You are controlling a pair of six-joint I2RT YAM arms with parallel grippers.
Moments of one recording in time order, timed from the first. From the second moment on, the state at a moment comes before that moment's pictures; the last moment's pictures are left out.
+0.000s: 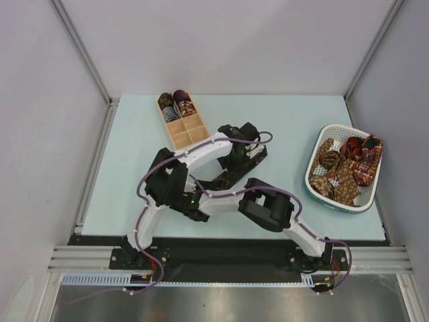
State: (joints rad) left arm -0.82 2.24 1.92 -1.04 -0.01 0.08; right arm 1.23 2.30 1.55 -0.59 1.07 -0.09
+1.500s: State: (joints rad) left arm -0.80 2.31 1.91 -1.03 0.04 0.08; right arm 1.20 2.26 1.53 -0.57 0.99 -0.12
